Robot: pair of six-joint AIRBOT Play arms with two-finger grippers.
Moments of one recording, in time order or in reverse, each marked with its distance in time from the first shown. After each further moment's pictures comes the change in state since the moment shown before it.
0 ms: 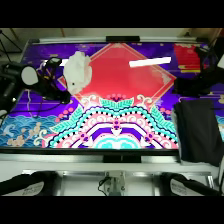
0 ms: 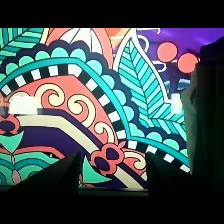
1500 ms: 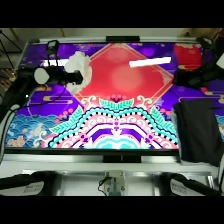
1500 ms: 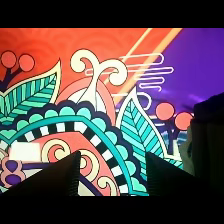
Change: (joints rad) left arm 0.017 -0.114 0.000 -0.105 0.573 -0.150; right arm 0.000 -0.008 0.000 0.008 -0.208 0.003
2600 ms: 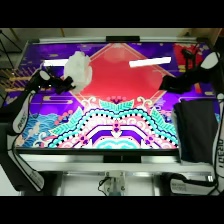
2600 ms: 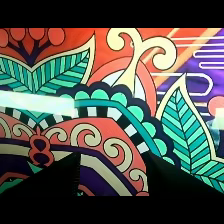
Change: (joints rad) left arm 0.304 -0.577 0.304 -0.385 -0.053 -0.072; right arm 0.002 -0.150 -0.003 0.176 0.054 -0.061
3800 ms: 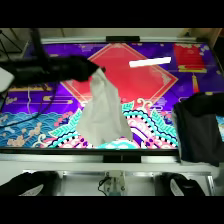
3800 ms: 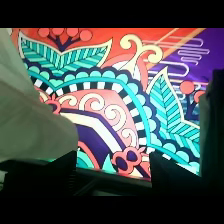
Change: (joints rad) left arm -0.525 0.858 -0.222 -0.030 -0.016 0.326; right arm 0.000 0.677 -0.165 -0.055 0.211 -0.059
